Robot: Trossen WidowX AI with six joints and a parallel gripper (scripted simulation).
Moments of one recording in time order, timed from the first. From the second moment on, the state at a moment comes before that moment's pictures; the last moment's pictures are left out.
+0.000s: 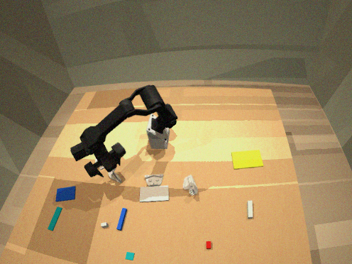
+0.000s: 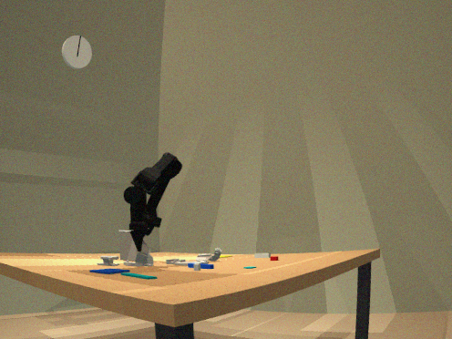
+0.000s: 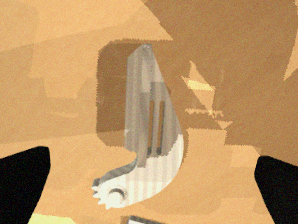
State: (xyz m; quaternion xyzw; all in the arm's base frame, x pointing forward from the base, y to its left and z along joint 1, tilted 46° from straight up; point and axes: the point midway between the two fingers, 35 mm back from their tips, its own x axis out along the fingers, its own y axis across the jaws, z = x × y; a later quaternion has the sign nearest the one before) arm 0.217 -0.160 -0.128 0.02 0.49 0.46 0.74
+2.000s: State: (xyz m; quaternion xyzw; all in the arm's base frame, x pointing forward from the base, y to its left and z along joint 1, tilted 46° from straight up) arm 0.224 -0.125 -0.164 0.02 0.49 0.45 0.75
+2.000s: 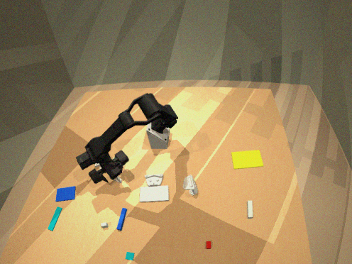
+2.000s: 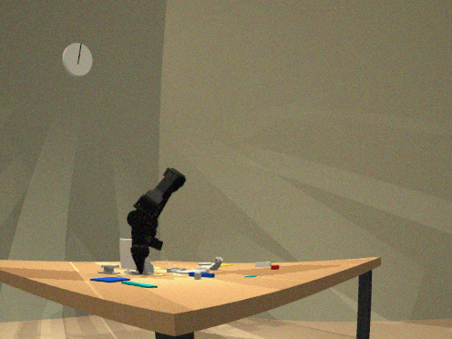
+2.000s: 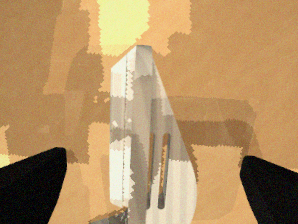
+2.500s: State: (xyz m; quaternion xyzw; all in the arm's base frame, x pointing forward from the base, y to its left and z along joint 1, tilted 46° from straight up) arm 0.224 -0.125 -0.164 0.02 0.49 0.45 0.75
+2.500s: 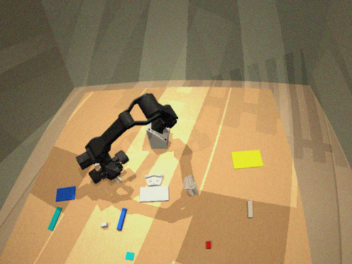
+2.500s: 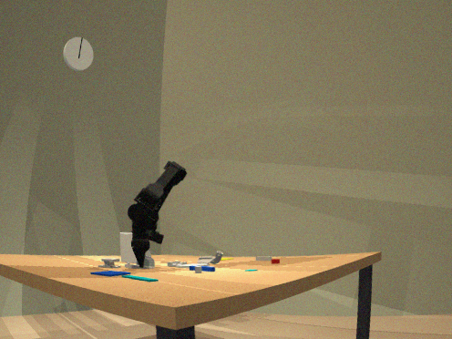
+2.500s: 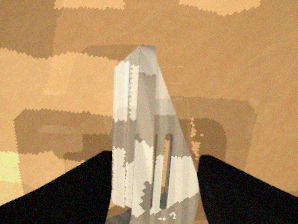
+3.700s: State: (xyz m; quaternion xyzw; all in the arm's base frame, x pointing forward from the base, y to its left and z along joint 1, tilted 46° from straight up) arm 0.216 -0.177 -0.111 0.02 0.49 0.45 0.75
